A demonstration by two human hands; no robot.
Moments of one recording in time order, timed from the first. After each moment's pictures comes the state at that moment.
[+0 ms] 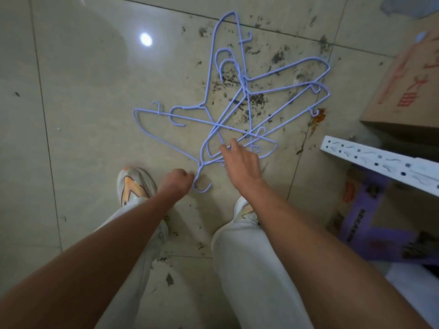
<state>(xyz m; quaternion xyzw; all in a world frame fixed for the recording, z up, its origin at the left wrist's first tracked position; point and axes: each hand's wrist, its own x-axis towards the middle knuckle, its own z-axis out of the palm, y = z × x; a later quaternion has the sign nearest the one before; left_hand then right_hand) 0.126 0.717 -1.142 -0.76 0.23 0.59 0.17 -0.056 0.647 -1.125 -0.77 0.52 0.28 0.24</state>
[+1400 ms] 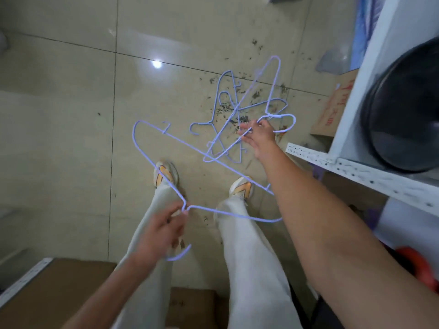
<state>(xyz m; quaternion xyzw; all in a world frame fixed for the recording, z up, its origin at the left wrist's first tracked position) 0.164 0.764 -0.699 -0.69 0.15 0.69 -0.16 -0.059 0.536 -0.870 -0.13 0.75 -0.18 0.62</state>
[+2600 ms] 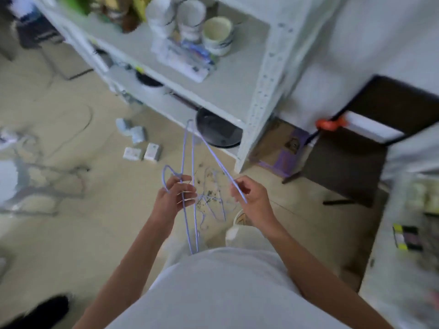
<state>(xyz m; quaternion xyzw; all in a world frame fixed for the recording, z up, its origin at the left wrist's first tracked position) 0.089 0.514 -0.324 -0.46 0.51 0.73 -0.02 -0.041 0.708 -0.370 -0.10 0.77 -0.56 0.30</state>
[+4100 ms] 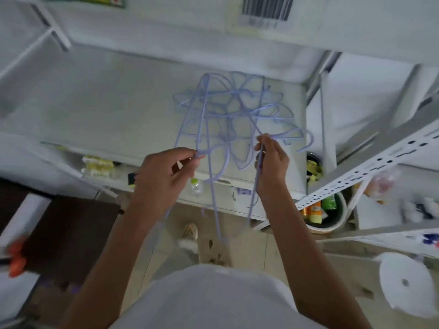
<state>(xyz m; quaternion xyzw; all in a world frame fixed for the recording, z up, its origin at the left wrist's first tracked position) 0.012 1.196 -0.160 0.62 0.65 0.39 0.21 0.219 1.311 -0.217 0.56 0.27 -0.56 -0.54</state>
